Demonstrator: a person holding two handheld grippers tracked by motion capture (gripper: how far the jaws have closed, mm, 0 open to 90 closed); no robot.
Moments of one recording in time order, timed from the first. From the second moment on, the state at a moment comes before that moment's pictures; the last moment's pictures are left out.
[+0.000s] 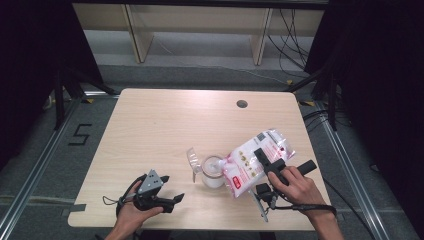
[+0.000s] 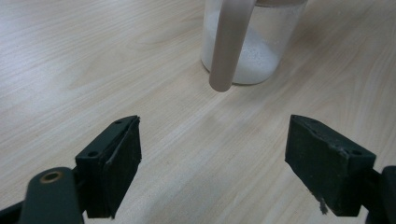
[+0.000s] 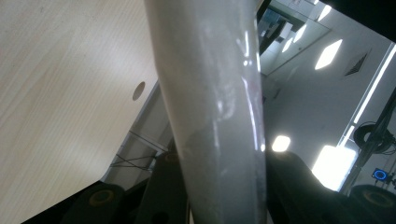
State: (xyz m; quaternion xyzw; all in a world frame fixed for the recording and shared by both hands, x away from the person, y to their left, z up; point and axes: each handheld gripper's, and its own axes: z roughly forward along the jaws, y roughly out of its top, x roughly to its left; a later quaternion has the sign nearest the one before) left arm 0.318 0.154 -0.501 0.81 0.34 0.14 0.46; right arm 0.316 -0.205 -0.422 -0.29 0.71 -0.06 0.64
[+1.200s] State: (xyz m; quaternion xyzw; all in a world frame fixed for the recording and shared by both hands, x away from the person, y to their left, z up) left arm 0.318 0.154 -0.501 0.81 0.34 0.14 0.46; right arm 0.315 -0.205 -0.417 -0.29 0.71 -0.07 0.64
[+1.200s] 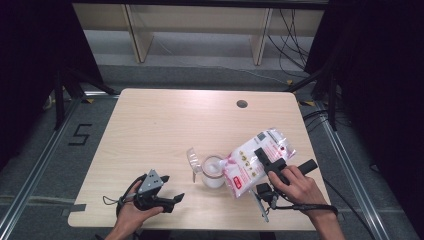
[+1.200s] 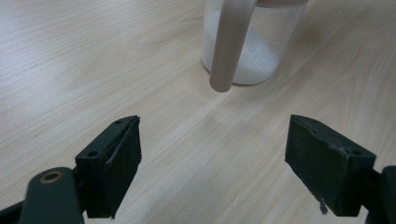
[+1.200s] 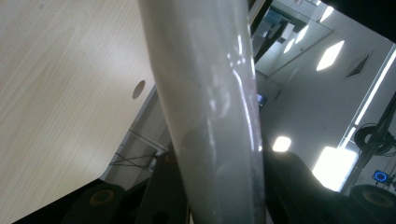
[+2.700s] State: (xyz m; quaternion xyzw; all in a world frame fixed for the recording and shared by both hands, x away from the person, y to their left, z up) left arm 0.318 0.154 -0.501 0.80 0.34 0.14 0.46; right arm 0.315 -0.205 -0.417 -0.29 0.71 -0.06 0.64
